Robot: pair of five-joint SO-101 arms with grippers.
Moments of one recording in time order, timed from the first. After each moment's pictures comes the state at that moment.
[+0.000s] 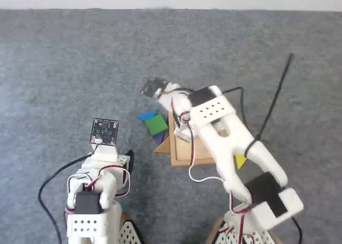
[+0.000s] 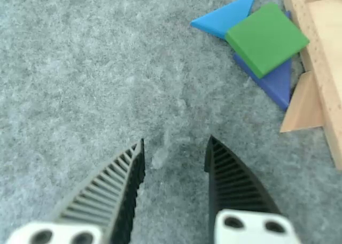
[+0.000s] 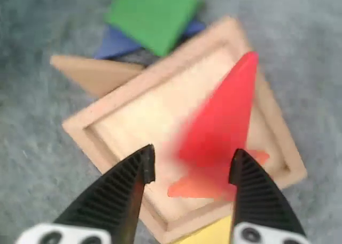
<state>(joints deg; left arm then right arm) -6.3 -102.2 97.2 71.5 -0.9 -32.1 1.2 18.8 70.5 37.0</state>
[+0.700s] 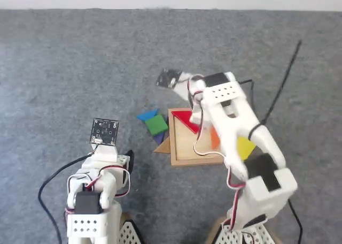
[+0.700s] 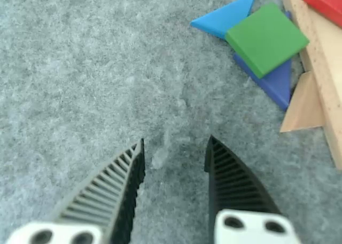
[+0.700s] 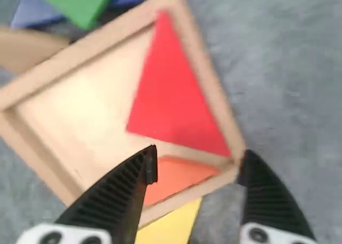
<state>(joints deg) -6.3 -102.2 97.2 71.5 -0.9 -22.6 9.2 8.8 69.4 44.8</state>
